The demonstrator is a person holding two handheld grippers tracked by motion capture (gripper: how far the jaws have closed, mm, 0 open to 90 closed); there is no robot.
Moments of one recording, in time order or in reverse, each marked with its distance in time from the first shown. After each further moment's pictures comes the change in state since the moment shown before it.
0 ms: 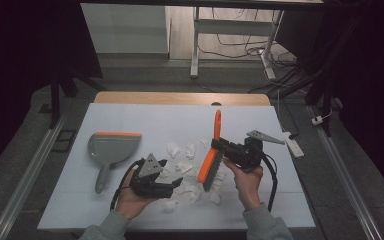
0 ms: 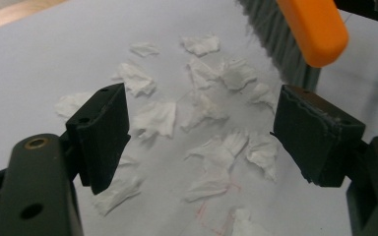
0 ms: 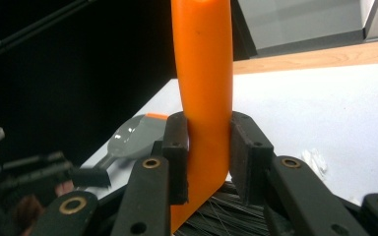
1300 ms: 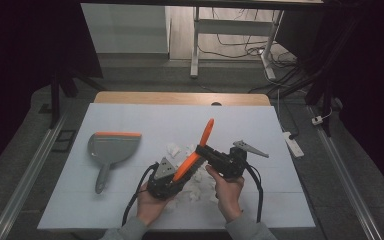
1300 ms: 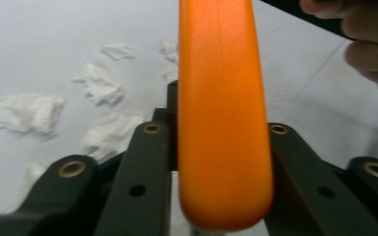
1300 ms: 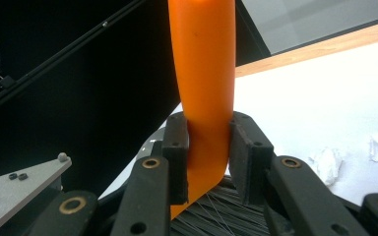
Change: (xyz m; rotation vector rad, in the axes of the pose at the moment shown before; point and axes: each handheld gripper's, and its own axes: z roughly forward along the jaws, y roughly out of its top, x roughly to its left) left arm -0.014 -0.005 0.036 -0.069 -0.019 -0.105; right arm 0.028 -0.035 0.024 -0.075 0.049 0.125
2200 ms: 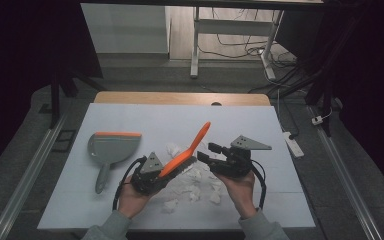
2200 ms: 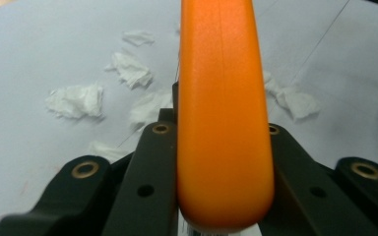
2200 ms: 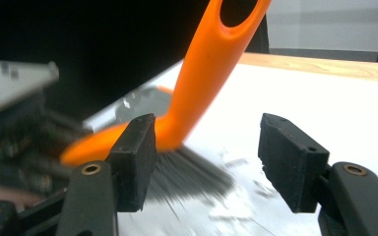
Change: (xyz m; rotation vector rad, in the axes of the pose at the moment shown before) left arm 0.029 0.009 -0.034 0.120 -0.015 0.120; right arm 0.012 0.024 -0.017 0.171 -0.016 -0.365
